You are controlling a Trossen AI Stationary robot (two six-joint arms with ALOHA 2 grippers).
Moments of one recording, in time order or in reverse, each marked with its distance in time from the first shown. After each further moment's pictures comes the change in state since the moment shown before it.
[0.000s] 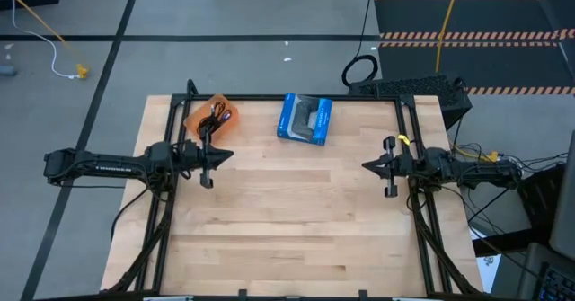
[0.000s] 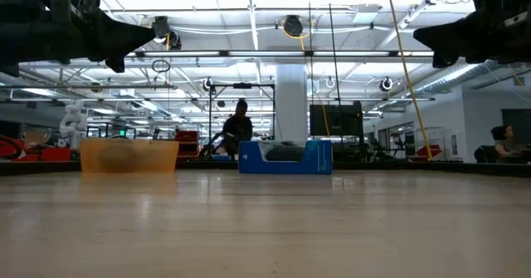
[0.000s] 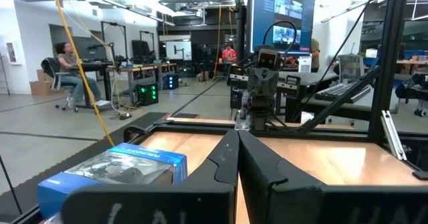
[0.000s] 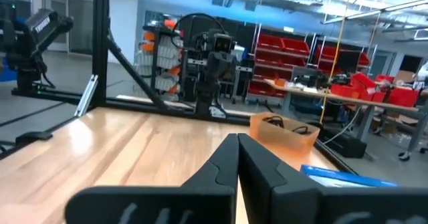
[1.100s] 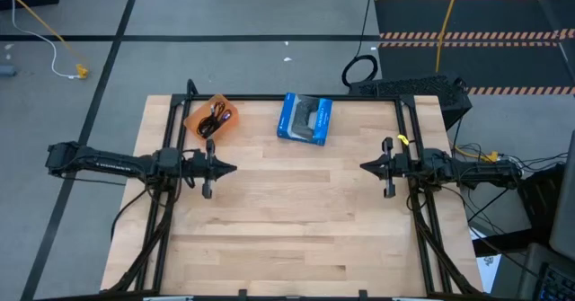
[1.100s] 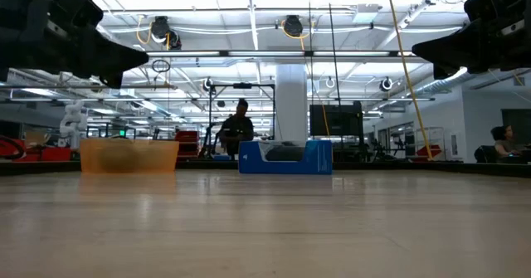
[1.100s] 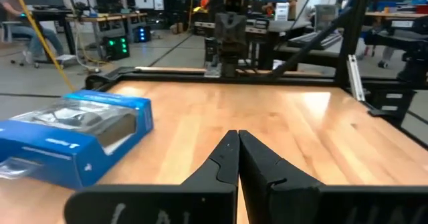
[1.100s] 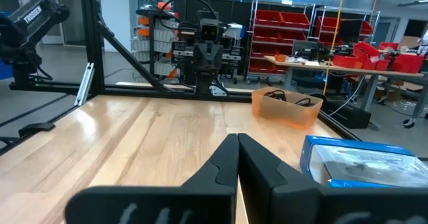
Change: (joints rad) left arm -0.132 0.002 0.000 -0.202 -0.027 -0.027; right arm 0.000 0.001 0.000 -0.084 0.026 0.081
